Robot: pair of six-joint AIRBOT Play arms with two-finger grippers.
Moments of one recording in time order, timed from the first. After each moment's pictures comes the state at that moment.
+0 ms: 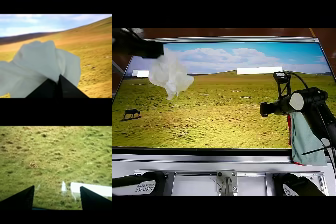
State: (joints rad) left arm -0.19 -1.40 1.96 1.47 -1.23 -1.56; right arm 0.27 -1.06 1.06 -1.56 1.21 1.68
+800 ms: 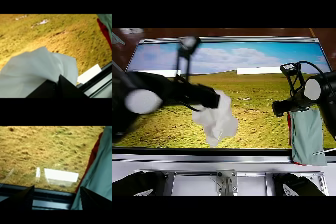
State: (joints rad) left arm -0.79 -1.20 1.46 1.47 -1.05 -1.87; right arm 0.27 -1.06 1.27 -1.72 1.53 1.56
